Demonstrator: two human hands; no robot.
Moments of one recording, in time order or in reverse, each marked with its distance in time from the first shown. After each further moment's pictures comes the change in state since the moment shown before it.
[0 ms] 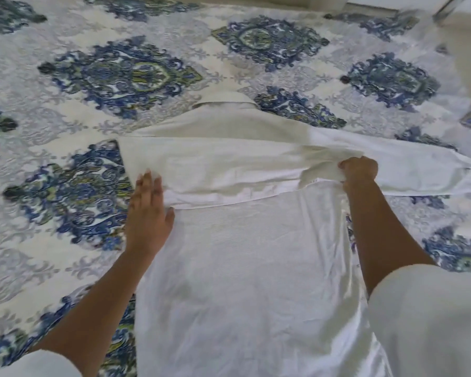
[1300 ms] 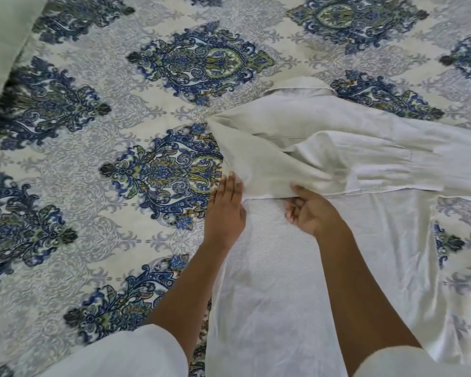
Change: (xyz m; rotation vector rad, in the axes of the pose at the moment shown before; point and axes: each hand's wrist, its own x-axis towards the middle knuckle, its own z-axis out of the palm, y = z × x) left_hand -0.015 0.004 0.017 -0.043 -0.073 -0.003; right_hand -0.113 0.105 0.119 0.168 -0.677 0.528
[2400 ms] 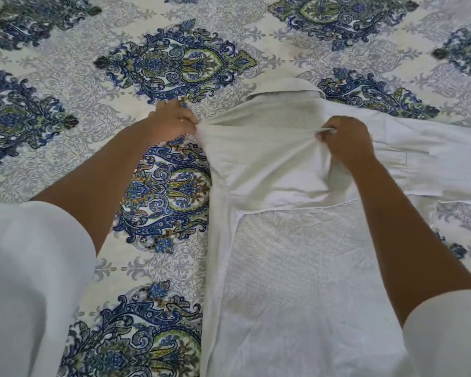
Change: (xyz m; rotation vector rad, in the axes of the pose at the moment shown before) left_hand 0.184 -0.065 -0.125 -0.123 -0.278 -0.074; right_hand 0.042 -0.144 -0.004 -1.406 0.454 -0.929
